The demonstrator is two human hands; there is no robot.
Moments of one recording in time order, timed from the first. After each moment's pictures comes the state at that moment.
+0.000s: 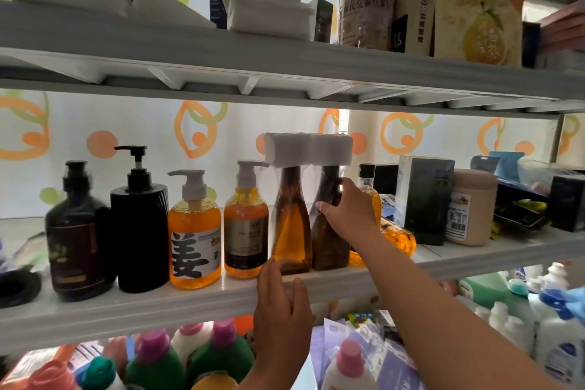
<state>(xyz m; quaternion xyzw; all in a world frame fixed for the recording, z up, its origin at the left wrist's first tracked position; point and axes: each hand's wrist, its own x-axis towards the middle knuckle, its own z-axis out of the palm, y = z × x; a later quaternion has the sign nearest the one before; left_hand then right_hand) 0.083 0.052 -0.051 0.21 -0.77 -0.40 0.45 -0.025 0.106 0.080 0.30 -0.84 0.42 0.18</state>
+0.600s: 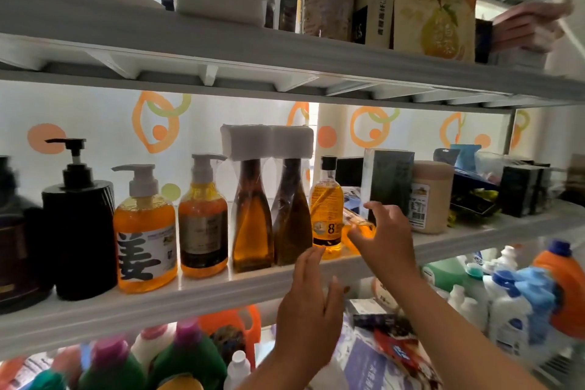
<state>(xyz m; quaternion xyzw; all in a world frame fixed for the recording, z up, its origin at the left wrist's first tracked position) 0.047 0.112 -0.046 0.06 -0.85 -0.36 0.37 -0.076 0.200 0.016 0.22 -0.85 0.37 0.31</state>
